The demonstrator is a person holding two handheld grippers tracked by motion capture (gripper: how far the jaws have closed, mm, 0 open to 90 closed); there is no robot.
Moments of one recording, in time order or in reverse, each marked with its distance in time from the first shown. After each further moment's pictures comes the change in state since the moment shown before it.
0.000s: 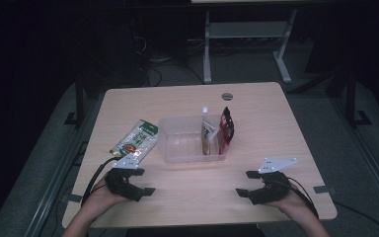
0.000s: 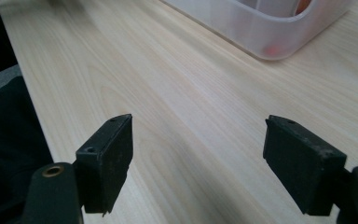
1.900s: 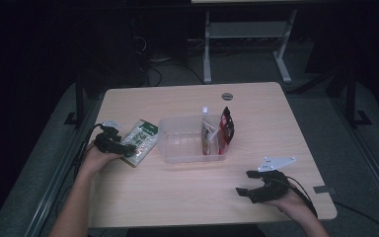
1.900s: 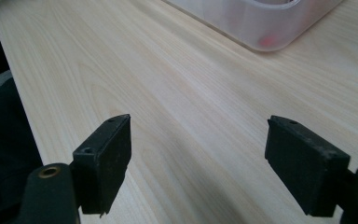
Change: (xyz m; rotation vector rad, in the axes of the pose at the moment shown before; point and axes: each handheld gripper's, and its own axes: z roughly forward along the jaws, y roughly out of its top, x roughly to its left) left arm 0.156 0.007 0.016 0.033 0.269 -0.216; right arm -0.006 -0.003 0.005 0.010 0.003 0.025
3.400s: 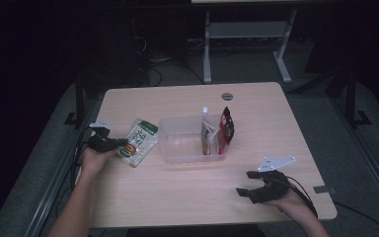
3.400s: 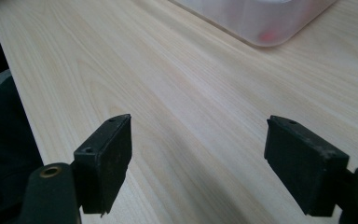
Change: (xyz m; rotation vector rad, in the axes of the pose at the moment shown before) left arm 0.015 -0.014 -0.015 -0.151 -0.094 -0.125; right arm -0.001 -0.001 0.000 0.013 0.002 0.007
